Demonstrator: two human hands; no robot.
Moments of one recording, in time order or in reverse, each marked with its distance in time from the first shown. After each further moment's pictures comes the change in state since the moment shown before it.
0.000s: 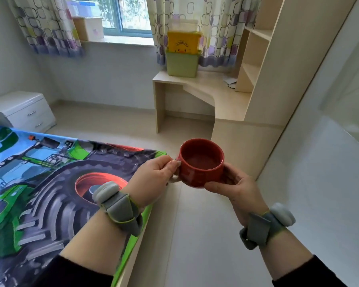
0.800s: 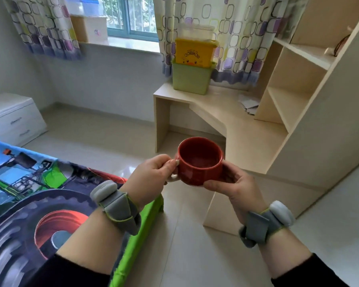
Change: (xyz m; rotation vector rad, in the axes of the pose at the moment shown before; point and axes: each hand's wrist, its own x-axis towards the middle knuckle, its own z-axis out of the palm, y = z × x) left_hand 0.420 -0.021 -0.012 0.117 0.163 -0.035; right_hand 0.437 -0.003 -0.076 -0.084 -0.080 -0.034
